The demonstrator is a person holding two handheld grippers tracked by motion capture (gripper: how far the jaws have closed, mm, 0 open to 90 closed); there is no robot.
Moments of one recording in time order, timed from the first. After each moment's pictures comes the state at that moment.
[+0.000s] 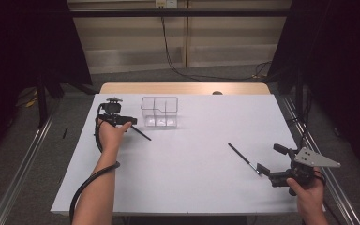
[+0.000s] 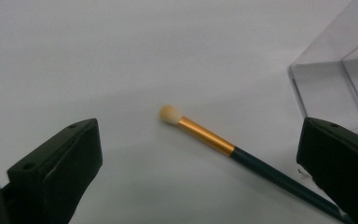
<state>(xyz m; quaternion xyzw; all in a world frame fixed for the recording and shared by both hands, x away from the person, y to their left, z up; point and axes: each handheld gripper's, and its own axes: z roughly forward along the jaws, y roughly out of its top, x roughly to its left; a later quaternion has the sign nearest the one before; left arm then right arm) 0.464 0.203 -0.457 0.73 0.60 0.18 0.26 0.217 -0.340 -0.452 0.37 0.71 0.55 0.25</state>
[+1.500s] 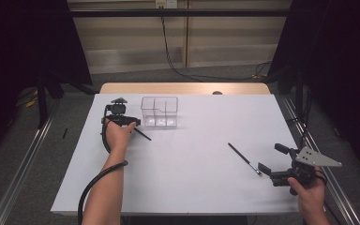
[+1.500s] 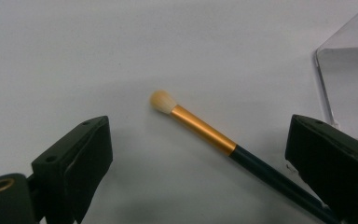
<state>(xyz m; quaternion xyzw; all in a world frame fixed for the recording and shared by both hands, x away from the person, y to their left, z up) 0.471 0.186 -0.470 0.73 0.63 0.18 0.21 0.217 -0.344 -0.453 0.37 0.71 0.55 0.25</state>
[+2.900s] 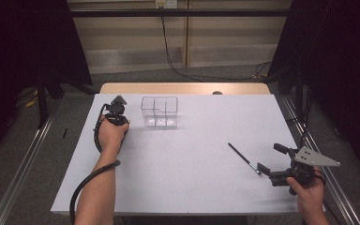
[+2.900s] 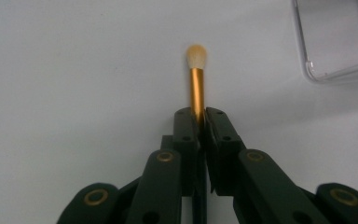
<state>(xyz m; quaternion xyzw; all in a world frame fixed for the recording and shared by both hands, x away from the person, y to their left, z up) 0.466 0.193 -0.451 0.77 0.62 0.09 0.16 0.219 -0.342 -0.453 0.37 0.71 0.55 0.25</state>
